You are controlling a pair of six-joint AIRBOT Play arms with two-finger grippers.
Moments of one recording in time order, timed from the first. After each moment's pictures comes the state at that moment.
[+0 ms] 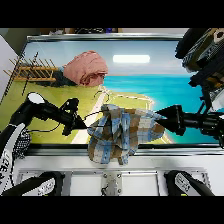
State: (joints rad) left arm -0.01 -1.28 0.91 0.76 -1.52 0.17; right arm -0.44 -1.07 0.64 -0.22 1.68 -0.12
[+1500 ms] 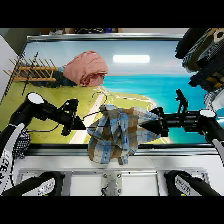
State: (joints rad) left arm -0.01 -1.28 0.91 0.77 -1.52 0.17; right arm -0.18 -1.12 0.63 -0.19 1.57 -0.09
